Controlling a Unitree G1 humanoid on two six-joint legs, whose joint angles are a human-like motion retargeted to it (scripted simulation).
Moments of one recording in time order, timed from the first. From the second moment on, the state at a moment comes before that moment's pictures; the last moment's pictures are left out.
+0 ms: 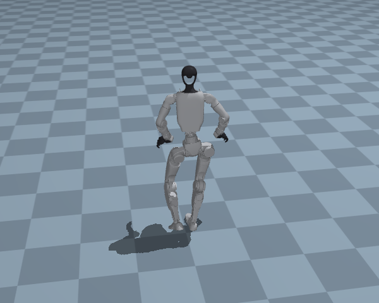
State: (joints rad) left arm 0.08 0.44 -0.79 0.52 -0.40 -0.21 1.16; right arm 0.01 -0.68 0.82 0.44 0.43 -0.13 -0.99; waist -0.16 0.12 0.23; left_leg -0.25 0.33 0.05 1.18 -0.50 -0.12; right_leg -0.03 0.34 0.00 0.14 -0.31 0.01
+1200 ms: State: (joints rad) left arm 0.13 0.06 -0.34 0.76 -0.21 -0.20 1.29; right arm -0.15 -0.20 0.33 1.11 0.11 -0.18 -0.92; waist -0.18 0.12 0.25; left_leg 0.01 -0.02 0.02 0.30 -0.41 0.03; right_leg 0.04 0.15 0.19 0.21 -0.33 0.14
